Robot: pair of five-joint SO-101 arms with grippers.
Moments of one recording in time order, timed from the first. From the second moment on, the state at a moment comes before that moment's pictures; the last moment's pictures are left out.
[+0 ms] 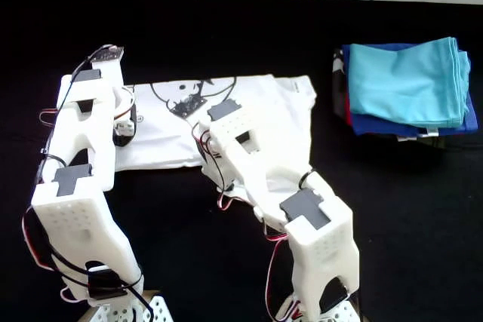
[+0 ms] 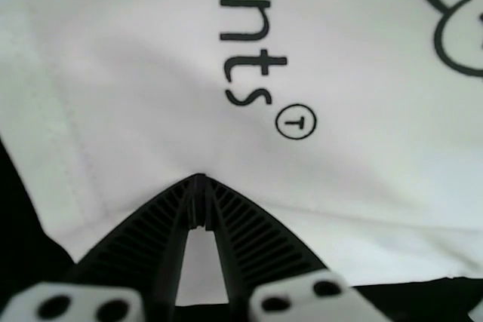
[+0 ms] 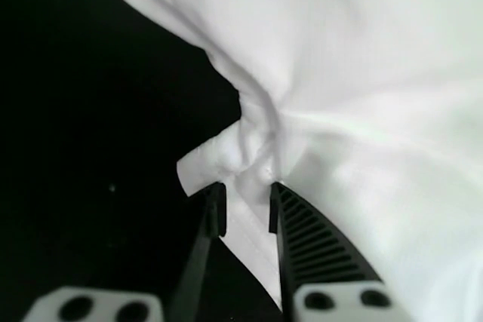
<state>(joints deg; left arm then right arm) -16.8 28.4 -2.0 63.6 -4.0 -38.3 24.9 -1.0 78.0 15.7</state>
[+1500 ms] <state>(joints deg) -16.8 28.4 -1.3 62.8 -4.0 -42.5 17.0 -0.8 83.5 19.7</state>
